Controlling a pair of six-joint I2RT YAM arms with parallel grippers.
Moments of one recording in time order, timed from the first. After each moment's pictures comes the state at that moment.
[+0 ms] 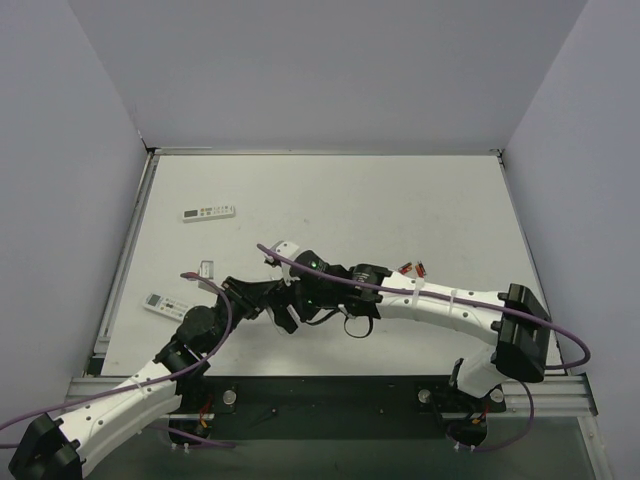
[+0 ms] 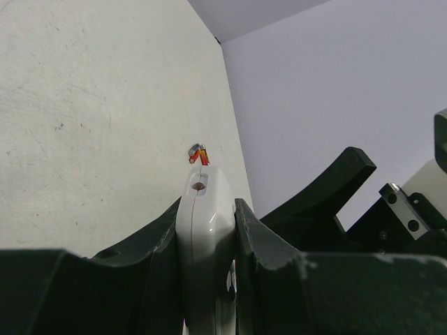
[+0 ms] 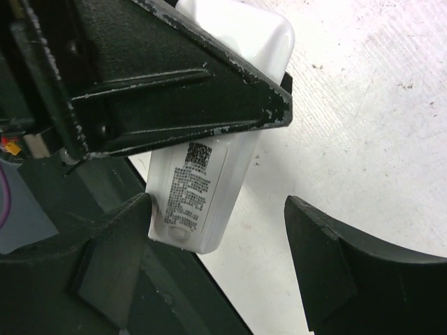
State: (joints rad) left arm -0.73 0.53 0.05 0.46 -0.17 -1.20; right arm 1.16 1.51 1.17 -0.42 0.01 0.30
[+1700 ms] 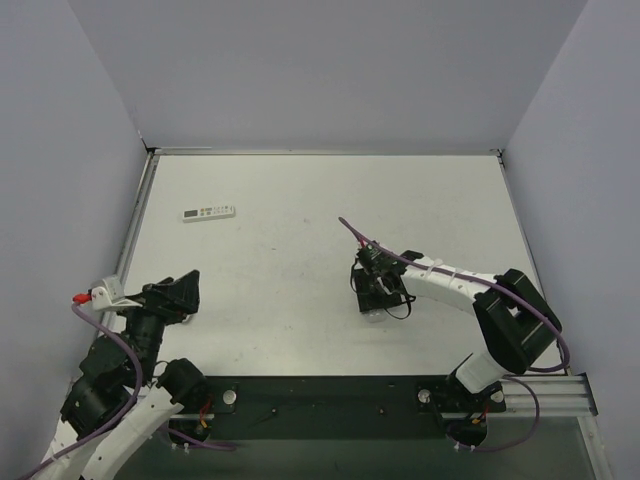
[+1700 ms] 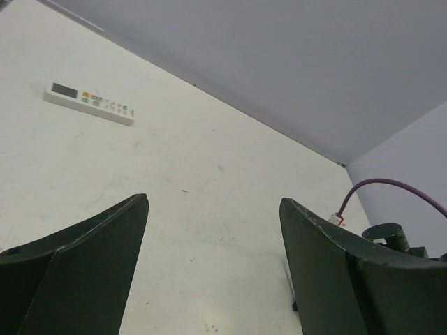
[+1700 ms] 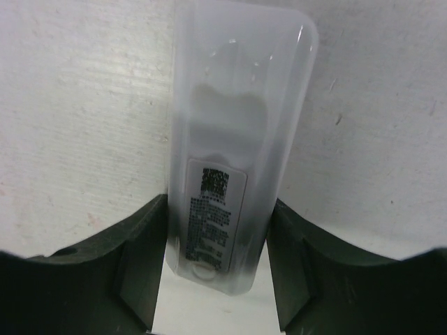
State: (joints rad) left arm -0.73 0.03 0.63 -0.55 -0.65 -0.64; right arm 0.70 1.53 0.81 -0.51 0.09 0.47
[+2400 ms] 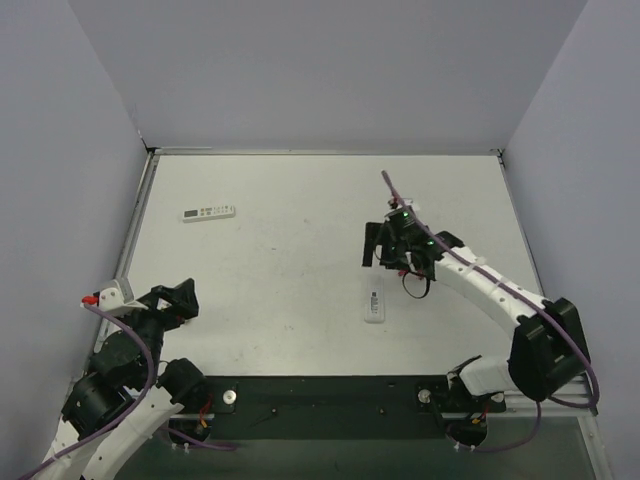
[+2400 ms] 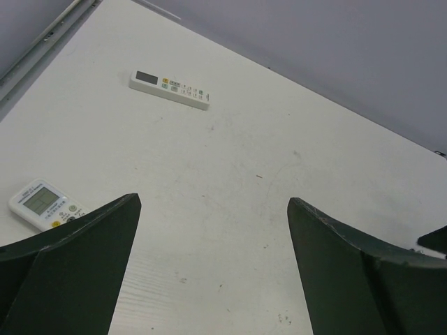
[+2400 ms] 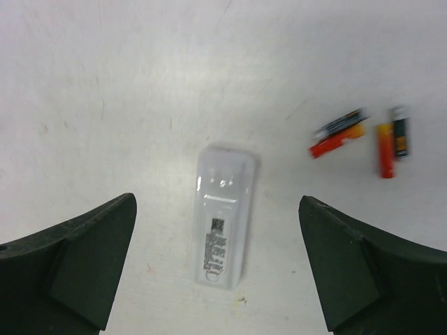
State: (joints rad) left arm -0.73 0.01 0.63 -0.74 -0.80 -0.55; right arm 0.57 1.43 0.91 -0.49 0.14 0.49
